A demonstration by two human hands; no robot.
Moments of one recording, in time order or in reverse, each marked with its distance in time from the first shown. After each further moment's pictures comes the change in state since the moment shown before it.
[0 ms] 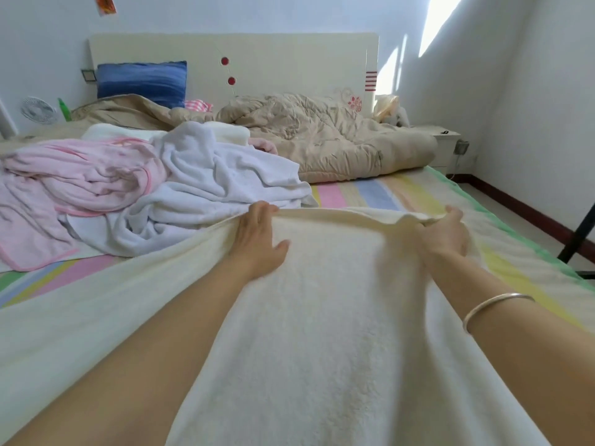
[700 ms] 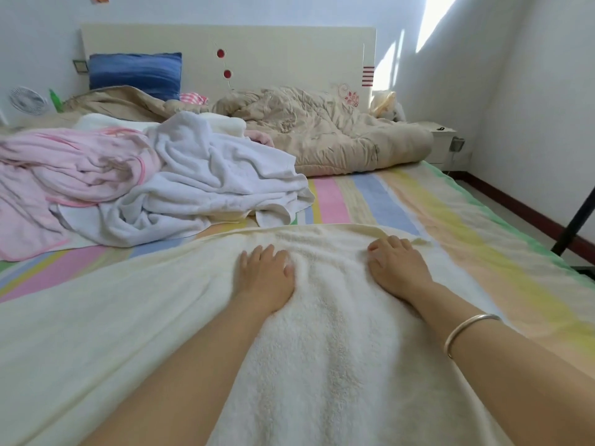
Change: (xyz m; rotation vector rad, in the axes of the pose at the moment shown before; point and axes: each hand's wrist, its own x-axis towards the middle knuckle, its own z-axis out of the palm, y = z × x) left_hand -0.052 0.019 0.049 0.321 -0.242 -0.152; right_hand -0.035 0.050 0.035 -0.653 -0.368 -0.657
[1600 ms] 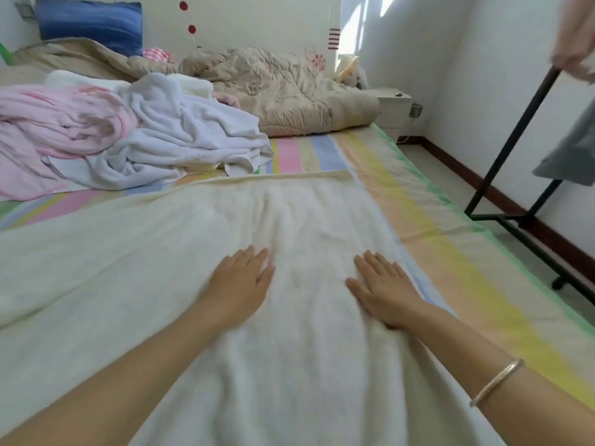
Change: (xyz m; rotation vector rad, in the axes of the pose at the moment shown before) left_hand -0.198 0.047 -0.056 -0.168 -0.185 0.121; right_hand -0.235 0.014 -0.075 0.023 -0.394 0.097
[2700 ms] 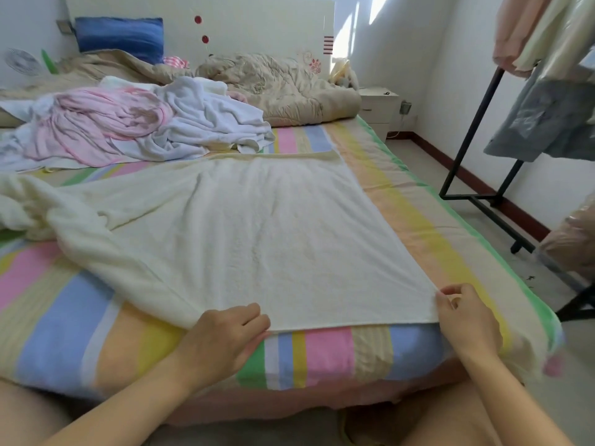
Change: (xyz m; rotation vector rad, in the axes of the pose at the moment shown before) left_hand -0.321 0.036 0.014 0.147 0.430 0.666; right_hand -0.305 0.086 0.045 0.412 0.513 0.561
